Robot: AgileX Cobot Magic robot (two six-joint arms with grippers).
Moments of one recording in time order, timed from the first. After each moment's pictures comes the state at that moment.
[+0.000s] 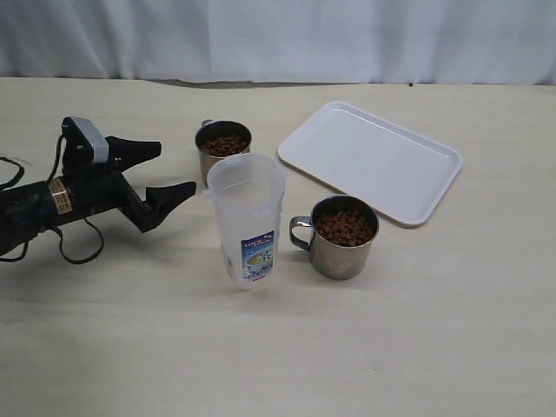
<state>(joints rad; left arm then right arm) 0.01 2.29 -0.86 0.97 -1.21 -0.17 0.08 0.00 0.00 -0.15 0.08 0.18</state>
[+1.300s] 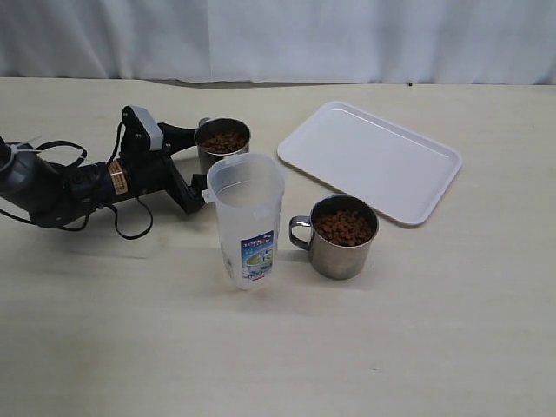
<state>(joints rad) -0.10 2.47 -1.18 0.98 -1.15 -0.24 0.08 0.00 0.00 -0.15 0.08 0.18</state>
